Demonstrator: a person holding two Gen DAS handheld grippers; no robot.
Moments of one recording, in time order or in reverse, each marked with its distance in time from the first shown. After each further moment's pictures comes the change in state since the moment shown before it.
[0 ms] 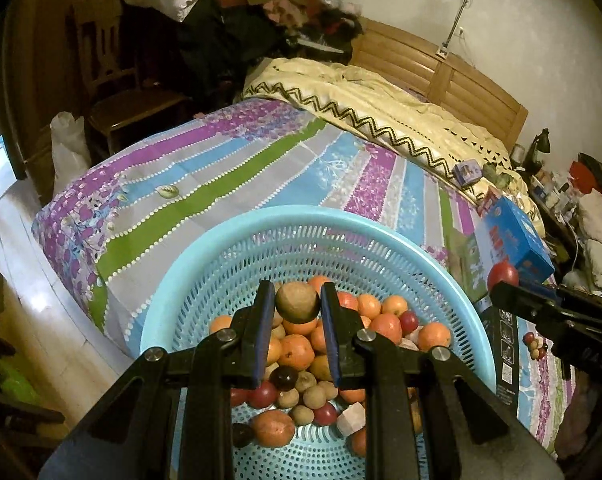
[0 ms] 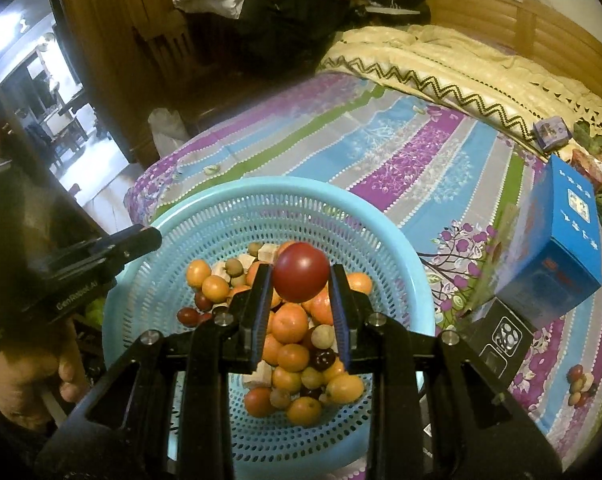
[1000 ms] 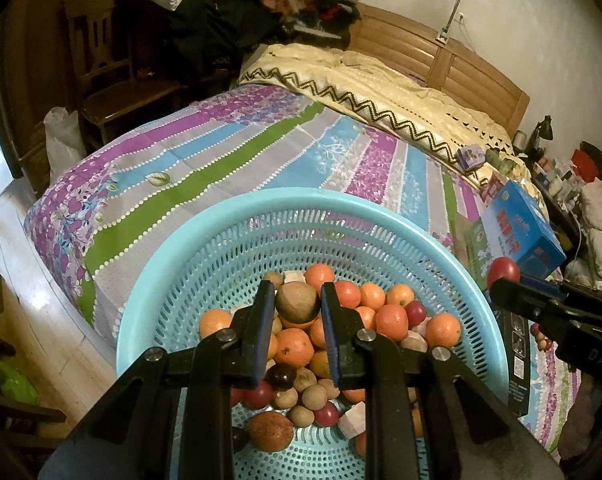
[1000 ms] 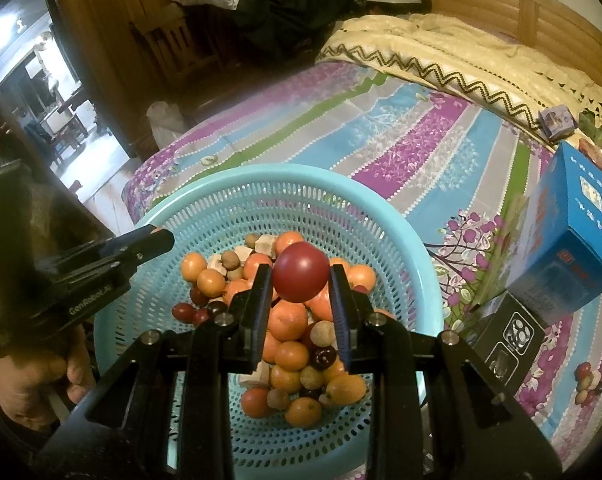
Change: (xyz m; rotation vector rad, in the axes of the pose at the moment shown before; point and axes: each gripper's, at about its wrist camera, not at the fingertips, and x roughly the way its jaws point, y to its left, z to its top) left arm 0.024 -0.007 -0.005 0.018 0.046 0.009; right arm 0.018 -0.004 -0.007 0.010 0.031 0.014
